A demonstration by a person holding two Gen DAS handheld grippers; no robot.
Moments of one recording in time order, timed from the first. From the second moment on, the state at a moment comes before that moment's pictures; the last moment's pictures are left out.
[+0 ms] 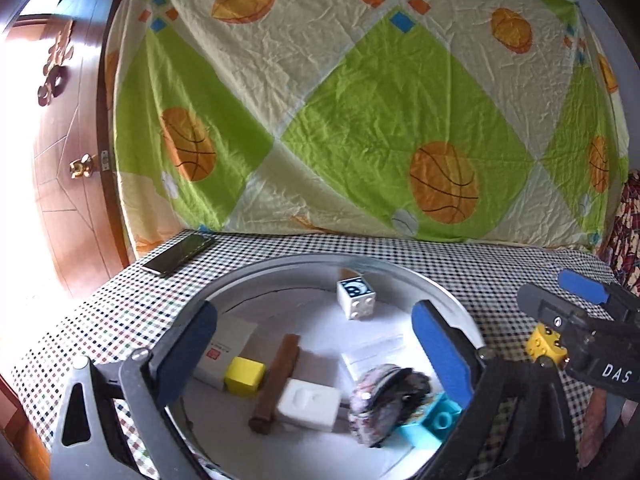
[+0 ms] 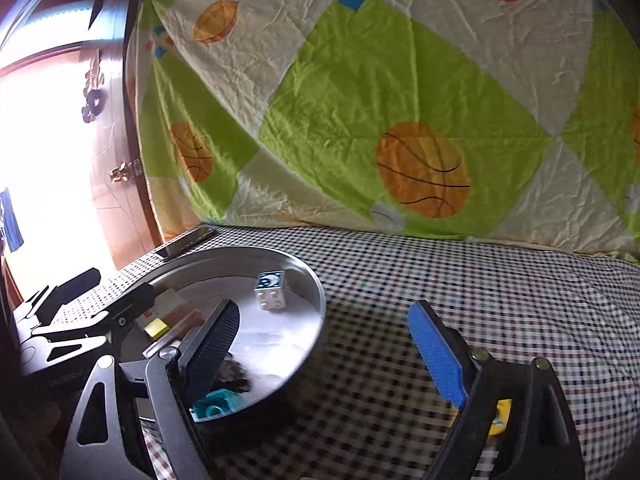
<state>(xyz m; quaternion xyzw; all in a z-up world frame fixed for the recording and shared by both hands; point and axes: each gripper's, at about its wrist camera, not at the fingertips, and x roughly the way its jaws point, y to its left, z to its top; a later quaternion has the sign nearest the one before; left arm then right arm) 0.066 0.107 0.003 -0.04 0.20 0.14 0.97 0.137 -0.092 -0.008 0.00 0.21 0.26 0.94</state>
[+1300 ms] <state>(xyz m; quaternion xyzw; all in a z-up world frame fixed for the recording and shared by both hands) 0.192 -0.104 -0.057 0.04 0.37 -0.05 0.93 0.180 -0.250 -0.043 0.06 0.23 -0.01 0.97</state>
